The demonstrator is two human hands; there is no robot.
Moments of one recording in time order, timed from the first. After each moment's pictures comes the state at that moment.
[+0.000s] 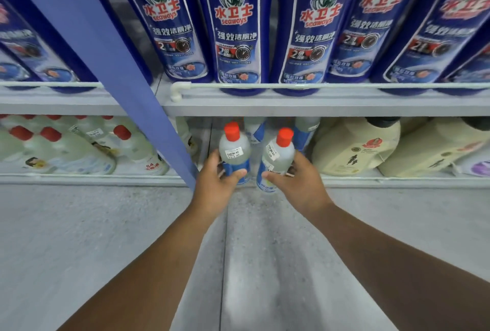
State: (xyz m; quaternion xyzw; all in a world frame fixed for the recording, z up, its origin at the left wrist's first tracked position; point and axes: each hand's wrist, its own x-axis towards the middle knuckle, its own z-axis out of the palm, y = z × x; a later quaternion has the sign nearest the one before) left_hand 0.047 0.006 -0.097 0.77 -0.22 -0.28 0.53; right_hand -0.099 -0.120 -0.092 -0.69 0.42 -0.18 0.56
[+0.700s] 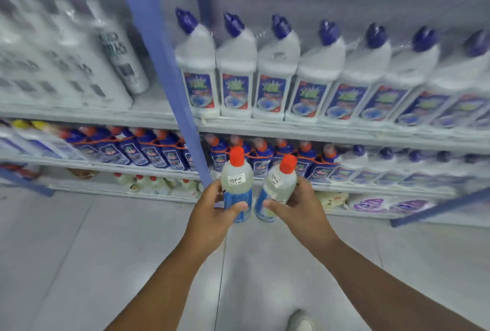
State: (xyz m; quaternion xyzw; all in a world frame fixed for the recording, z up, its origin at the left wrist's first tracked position) left_hand -0.093 0.129 0.446 0.76 -0.21 -0.30 0.54; right_hand -0.232 -0.021 0.444 -0.67 0.38 -0.17 0.62
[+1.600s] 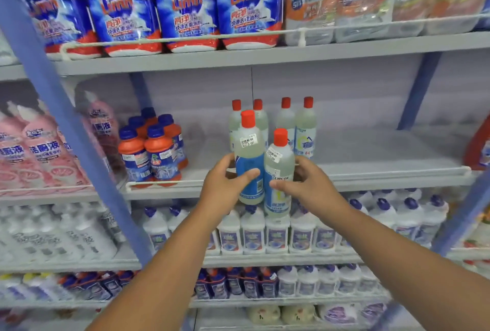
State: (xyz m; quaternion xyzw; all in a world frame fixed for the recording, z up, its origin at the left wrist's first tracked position) left_hand -0.200 -0.099 0.904 0.70 -0.38 -0.16 0.58; right_hand -0.361 -0.223 0.896 -0.73 0.25 -0.29 0.56
